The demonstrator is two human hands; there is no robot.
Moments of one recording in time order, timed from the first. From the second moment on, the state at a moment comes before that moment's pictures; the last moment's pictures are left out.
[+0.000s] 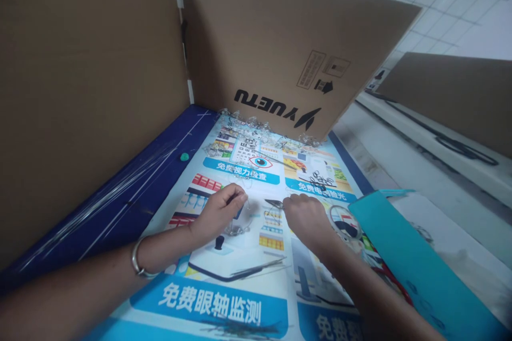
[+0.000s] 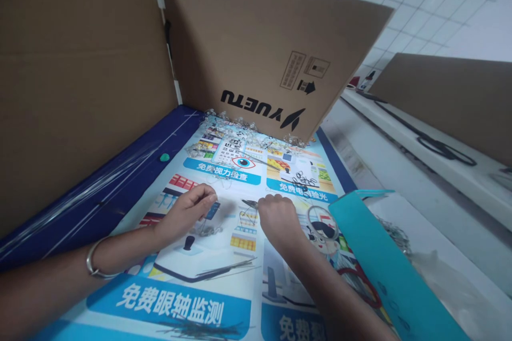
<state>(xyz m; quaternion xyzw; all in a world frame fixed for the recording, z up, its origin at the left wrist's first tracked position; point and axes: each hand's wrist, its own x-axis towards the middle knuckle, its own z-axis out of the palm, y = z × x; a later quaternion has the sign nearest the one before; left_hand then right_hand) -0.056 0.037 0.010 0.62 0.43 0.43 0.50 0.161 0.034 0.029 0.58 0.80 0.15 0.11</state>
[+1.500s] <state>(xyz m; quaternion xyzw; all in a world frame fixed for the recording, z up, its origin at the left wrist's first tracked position) -0.058 0.042 0.009 0.53 0.28 0.33 0.73 0.149 0.029 0.033 0.47 0.72 -0.47 -0.20</state>
